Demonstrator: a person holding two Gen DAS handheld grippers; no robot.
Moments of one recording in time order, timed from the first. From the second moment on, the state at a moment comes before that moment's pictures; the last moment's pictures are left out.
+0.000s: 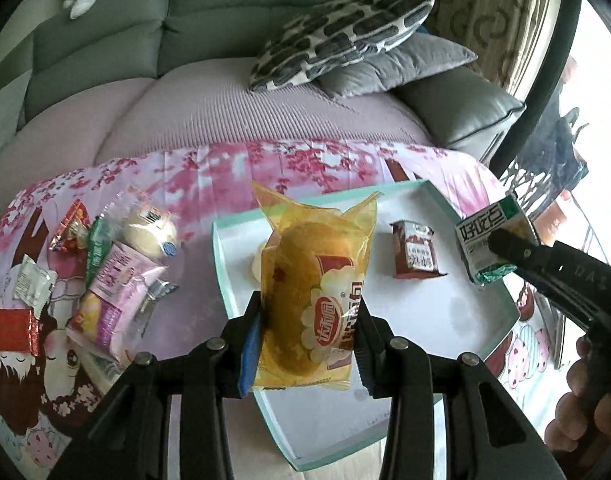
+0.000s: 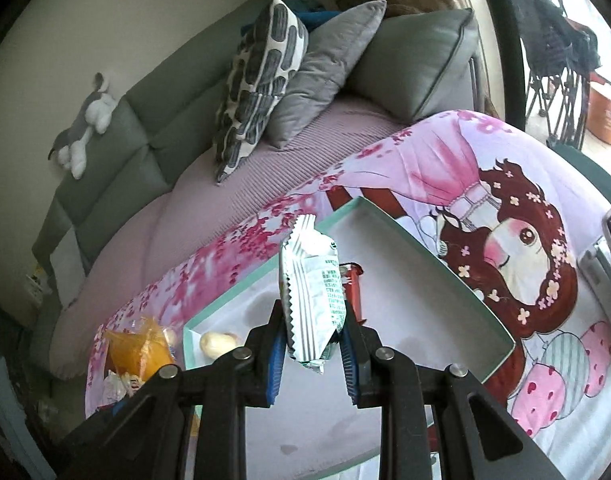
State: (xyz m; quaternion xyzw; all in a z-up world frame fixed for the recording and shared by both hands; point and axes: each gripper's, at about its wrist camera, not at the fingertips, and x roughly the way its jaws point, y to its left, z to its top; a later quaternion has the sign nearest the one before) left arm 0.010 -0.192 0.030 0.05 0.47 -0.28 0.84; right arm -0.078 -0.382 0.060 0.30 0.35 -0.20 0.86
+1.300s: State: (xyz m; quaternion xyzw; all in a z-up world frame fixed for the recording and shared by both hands) left arm 0.015 -0.224 -0.027 0.09 0.54 -0.27 0.79; right arm -0.077 -0.401 0.005 0.38 0.43 -0.19 0.80
